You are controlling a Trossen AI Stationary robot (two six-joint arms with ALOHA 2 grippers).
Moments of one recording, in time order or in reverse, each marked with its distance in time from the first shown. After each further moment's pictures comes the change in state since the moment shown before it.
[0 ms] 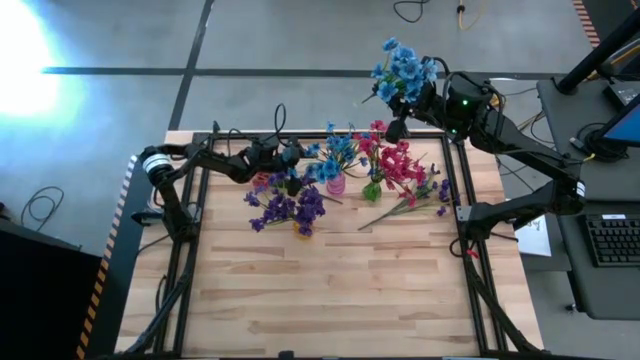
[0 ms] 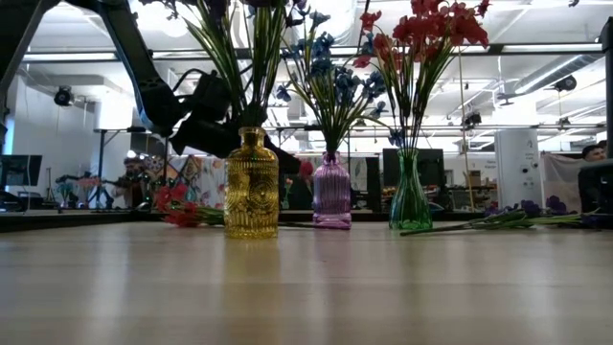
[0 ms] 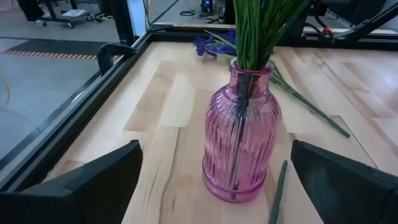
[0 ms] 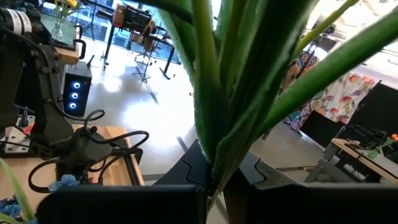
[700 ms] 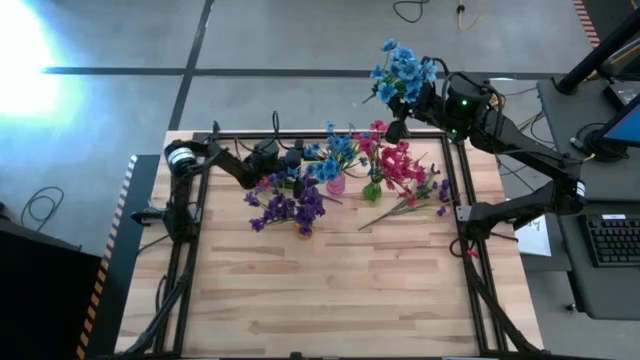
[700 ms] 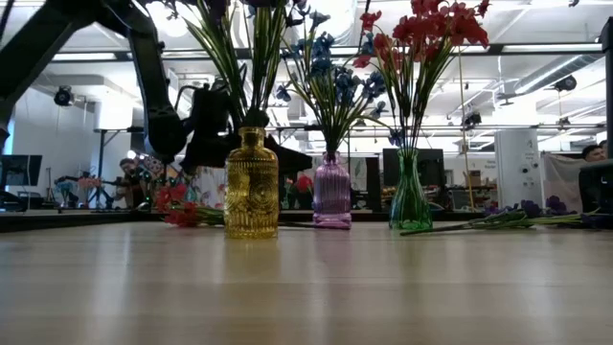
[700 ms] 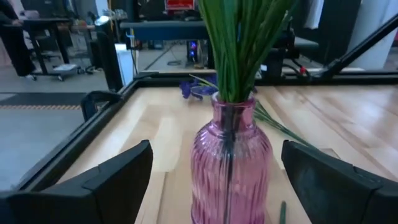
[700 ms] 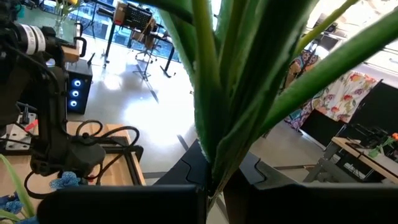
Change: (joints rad) left arm -0.012 0.208 0.002 0.445 0.085 -0.085; right arm 0.000 0.000 0.000 -0.008 0.000 0.000
